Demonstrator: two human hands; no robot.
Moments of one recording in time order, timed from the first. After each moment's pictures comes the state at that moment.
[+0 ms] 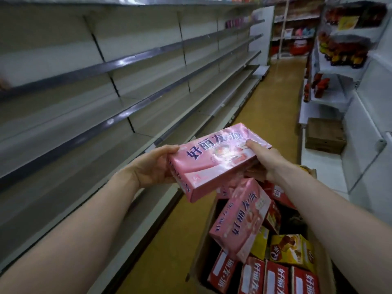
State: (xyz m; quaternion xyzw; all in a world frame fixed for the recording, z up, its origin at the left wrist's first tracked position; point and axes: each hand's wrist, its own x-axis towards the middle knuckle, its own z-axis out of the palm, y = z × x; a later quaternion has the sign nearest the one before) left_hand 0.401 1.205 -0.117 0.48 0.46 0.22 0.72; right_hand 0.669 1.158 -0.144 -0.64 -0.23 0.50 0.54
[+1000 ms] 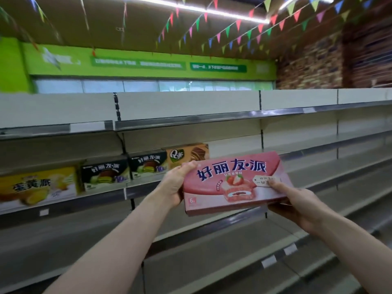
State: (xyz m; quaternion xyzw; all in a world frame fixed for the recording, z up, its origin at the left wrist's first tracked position) left_hand 0.057 1.187 0.067 0.35 0.50 0.67 0.42; right_hand 0.311 1.252 0.026 -0.36 -0.46 0.65 0.49
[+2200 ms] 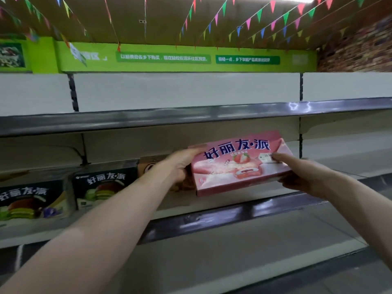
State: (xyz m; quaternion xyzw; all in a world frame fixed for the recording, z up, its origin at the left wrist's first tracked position) left_hand -0.027 1.513 0.115 0.37 0.60 0.62 0.34; right_hand 0.211 1.634 0.084 -0.39 -0.61 0.56 0.39
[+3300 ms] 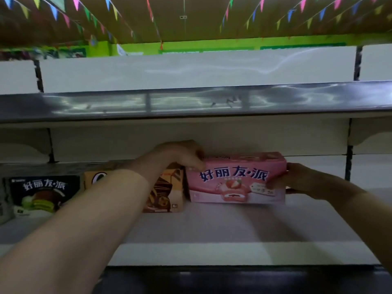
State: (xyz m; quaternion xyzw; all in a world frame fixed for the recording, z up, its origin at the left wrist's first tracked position) left_hand -0.054 1.683 0.148 0.50 0.86 0.09 -0.02; right_hand 0.152 1.878 0.083 -0.24 -0.81 0.49 0.19
